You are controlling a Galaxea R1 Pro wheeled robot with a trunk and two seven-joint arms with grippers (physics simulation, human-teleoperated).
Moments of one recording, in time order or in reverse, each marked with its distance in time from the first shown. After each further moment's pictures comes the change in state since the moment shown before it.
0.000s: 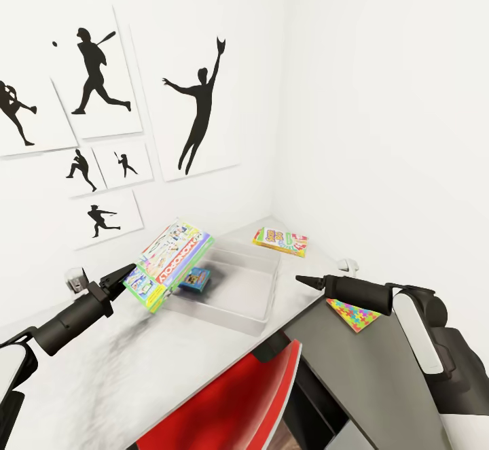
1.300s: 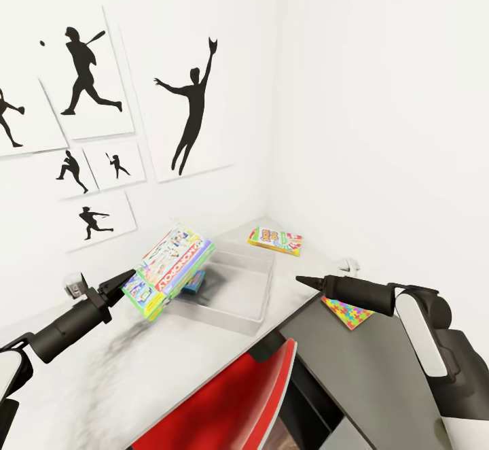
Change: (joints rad) left arm 0.031 0.009 0.002 -0.013 -0.005 0.022 -0.024; right arm 0.011 0.004 -0.012 -0.044 -0.001 0.036 0.000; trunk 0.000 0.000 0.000
